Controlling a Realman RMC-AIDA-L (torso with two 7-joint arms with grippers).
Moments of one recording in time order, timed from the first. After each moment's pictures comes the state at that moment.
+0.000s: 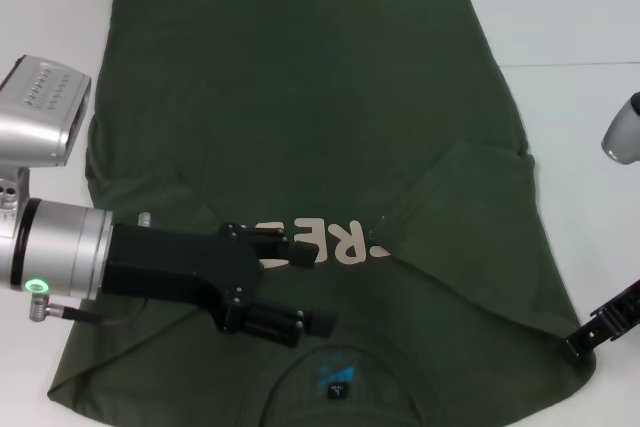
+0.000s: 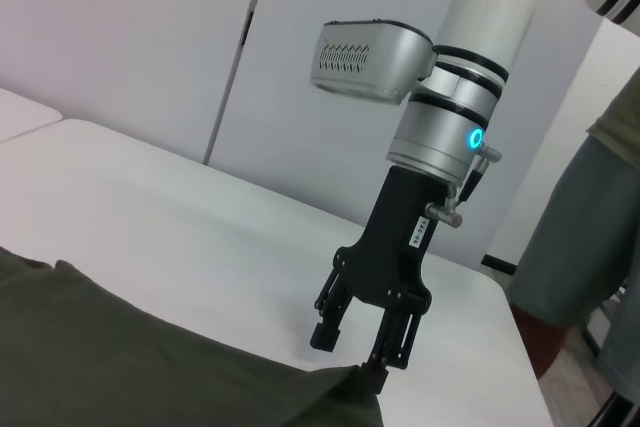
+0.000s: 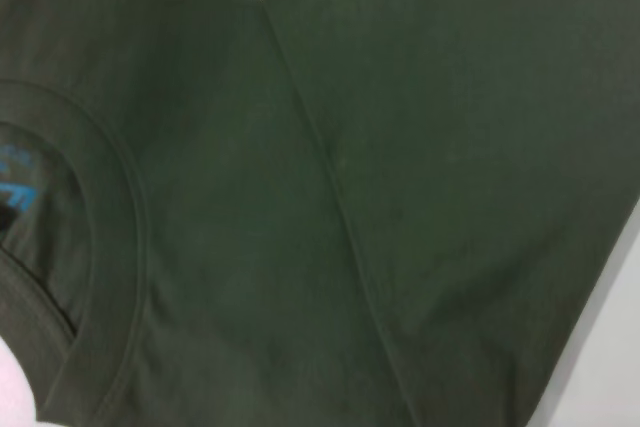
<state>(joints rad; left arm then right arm) -0.67 -2.13 0.66 0.75 2.20 1.81 -1.53 0.60 2.09 -1.04 -1.19 -2.78 -1.74 2.49</state>
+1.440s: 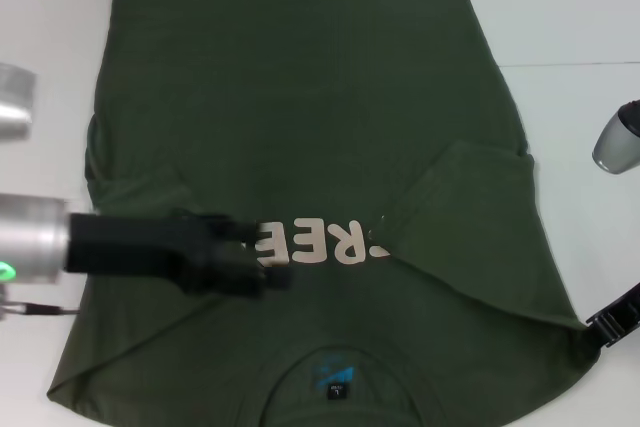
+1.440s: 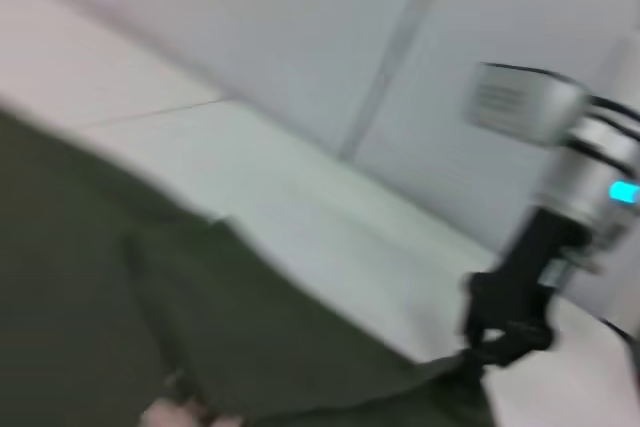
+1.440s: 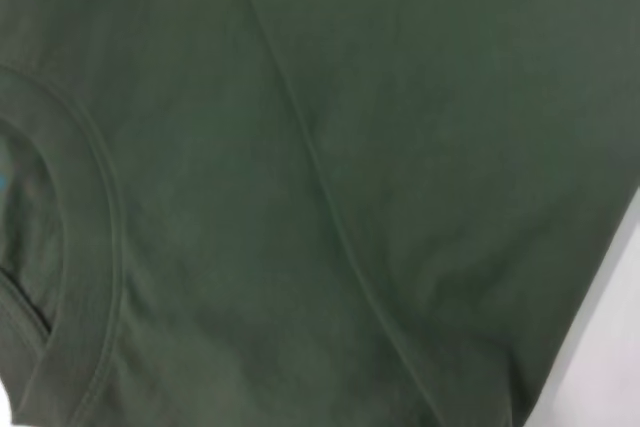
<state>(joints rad) -0.62 -2.12 0.62 0.82 2.21 1.74 -1.73 0.61 2.09 -1.05 -1.14 -2.80 -1.70 2.51</state>
